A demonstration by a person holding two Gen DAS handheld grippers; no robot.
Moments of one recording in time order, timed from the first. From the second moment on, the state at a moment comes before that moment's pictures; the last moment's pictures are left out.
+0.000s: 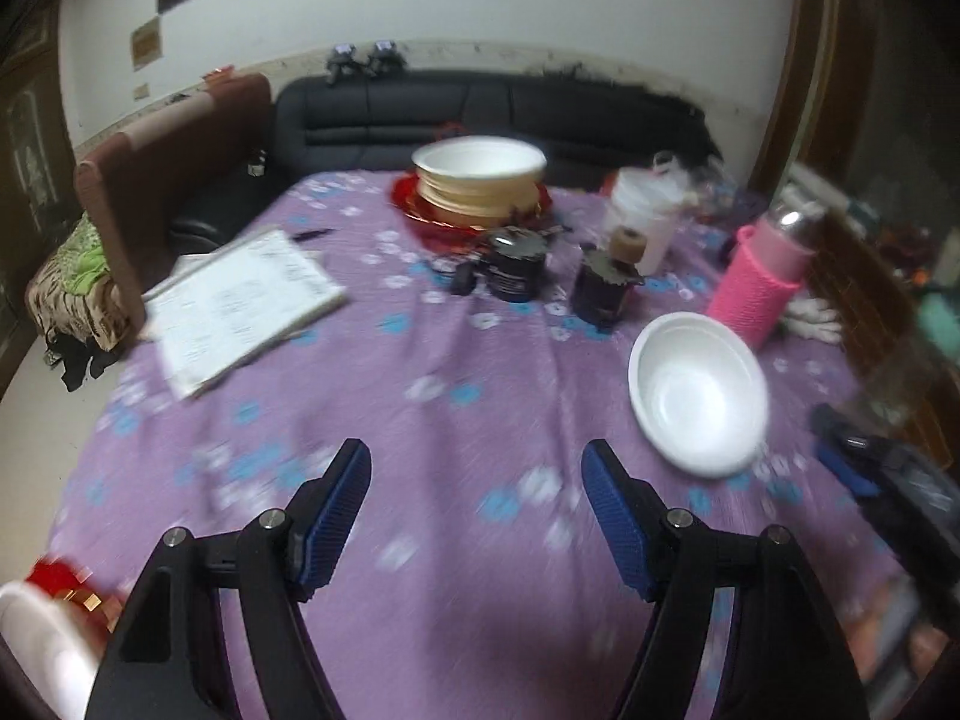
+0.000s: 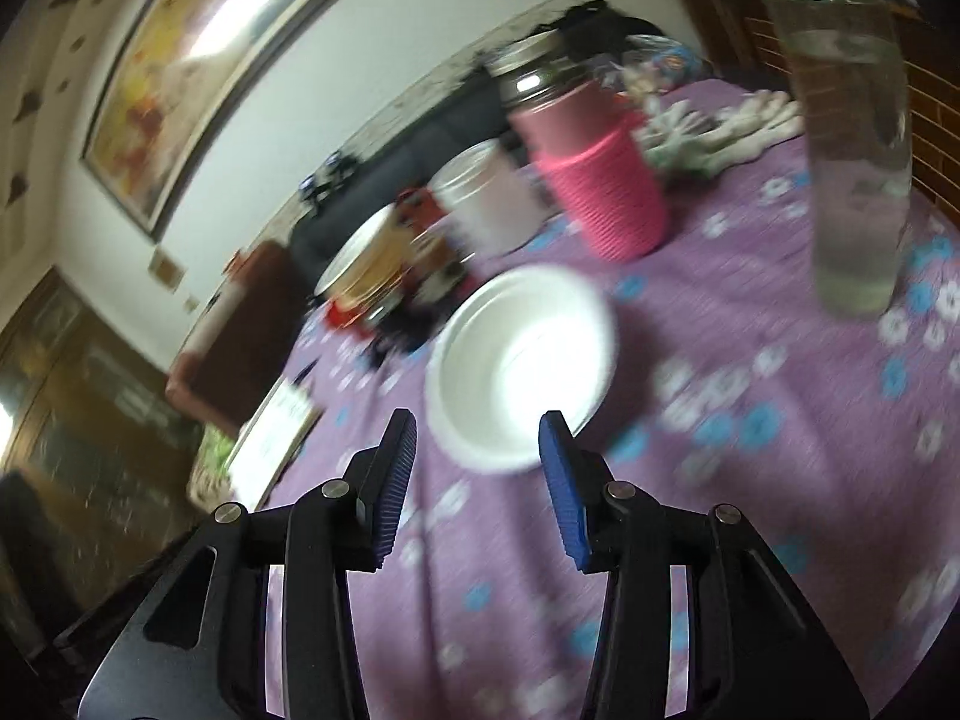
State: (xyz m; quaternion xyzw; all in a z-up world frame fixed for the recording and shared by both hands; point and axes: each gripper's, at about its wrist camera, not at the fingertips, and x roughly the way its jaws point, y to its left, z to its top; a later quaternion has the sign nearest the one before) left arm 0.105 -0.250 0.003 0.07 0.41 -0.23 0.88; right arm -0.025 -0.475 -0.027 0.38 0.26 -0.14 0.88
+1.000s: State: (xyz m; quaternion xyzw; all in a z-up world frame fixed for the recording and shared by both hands) left arm 0.181 -0.336 -0.066 0.03 0.49 -0.25 0.84; right arm 0.037 -0.549 -0.098 0.47 0.31 -0.14 0.81
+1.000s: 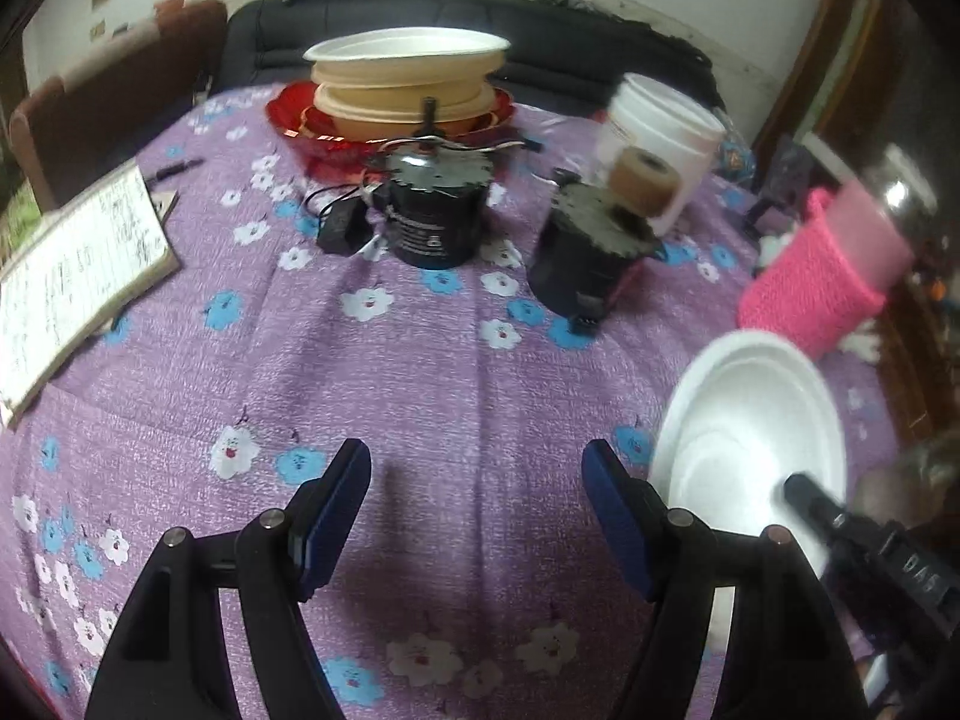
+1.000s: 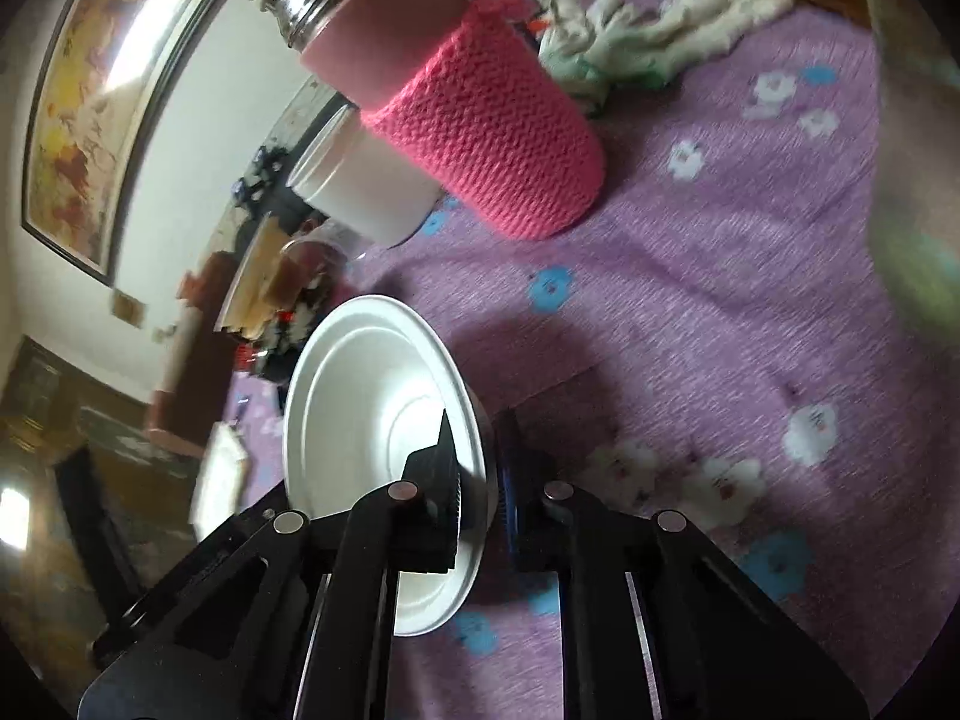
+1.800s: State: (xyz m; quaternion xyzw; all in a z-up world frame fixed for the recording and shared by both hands) left arm 0.177 -0.346 -0.078 0.13 0.49 -0.23 0.83; right arm 0.043 -0.545 -0.102 0.49 0.39 -0.10 0.77
